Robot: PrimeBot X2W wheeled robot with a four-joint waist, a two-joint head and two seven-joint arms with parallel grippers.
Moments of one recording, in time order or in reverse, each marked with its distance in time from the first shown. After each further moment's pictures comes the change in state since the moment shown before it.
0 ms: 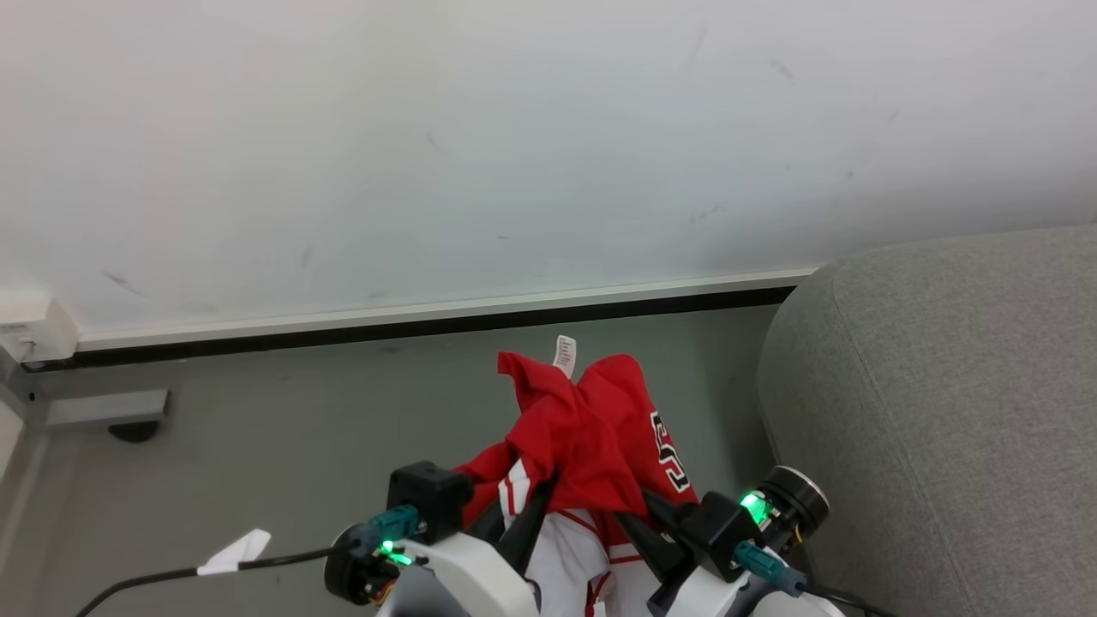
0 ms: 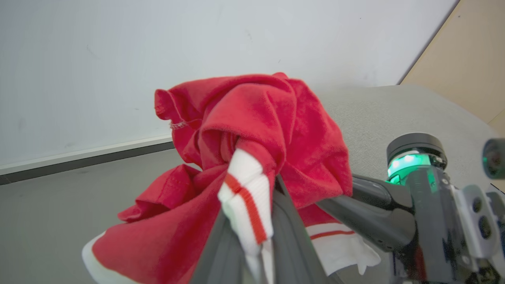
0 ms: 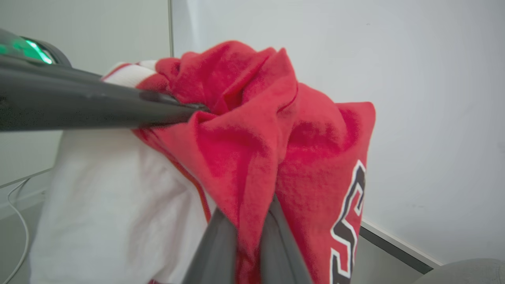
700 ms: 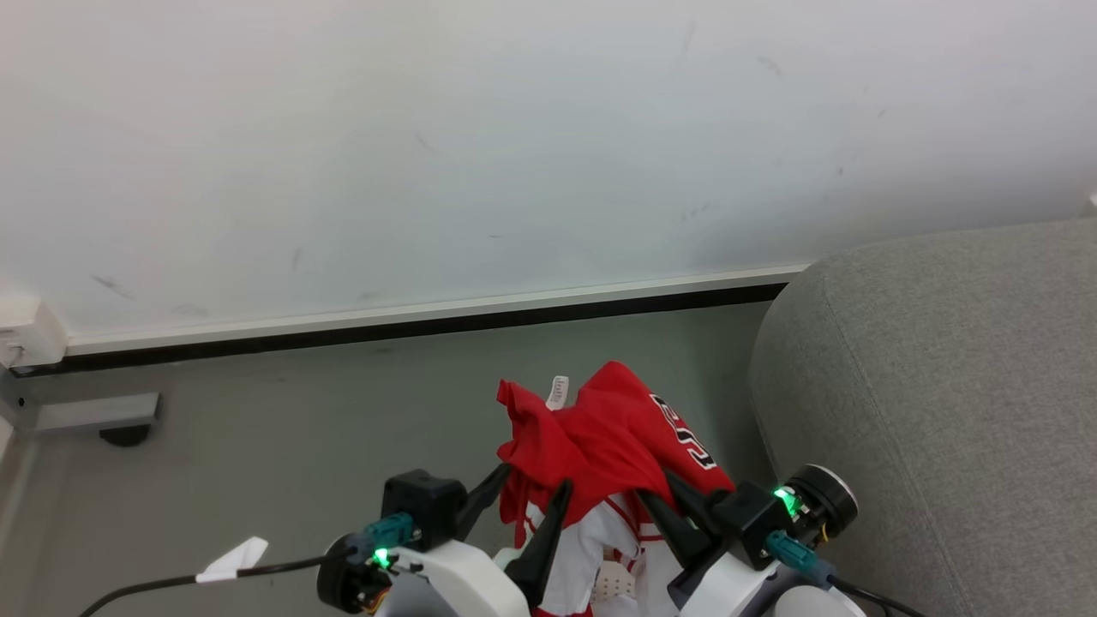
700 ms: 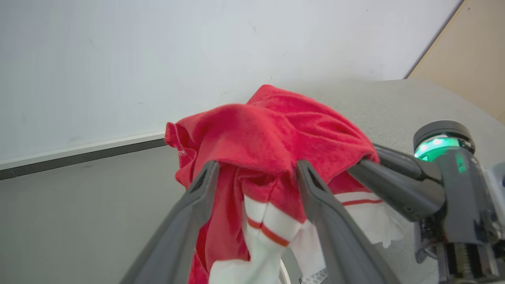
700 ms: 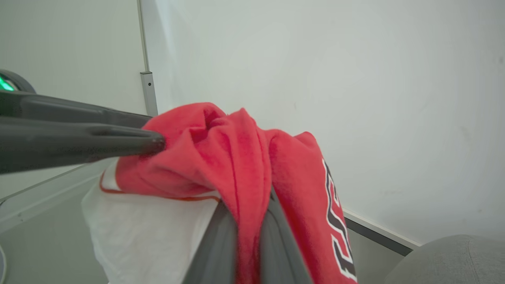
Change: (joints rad) left arm 0.007 0.011 -0.004 0.027 -0.002 0.013 -0.018; right arm 0.039 0.001 -0.102 -0.029 -0.013 0.000 0.000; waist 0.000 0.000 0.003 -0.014
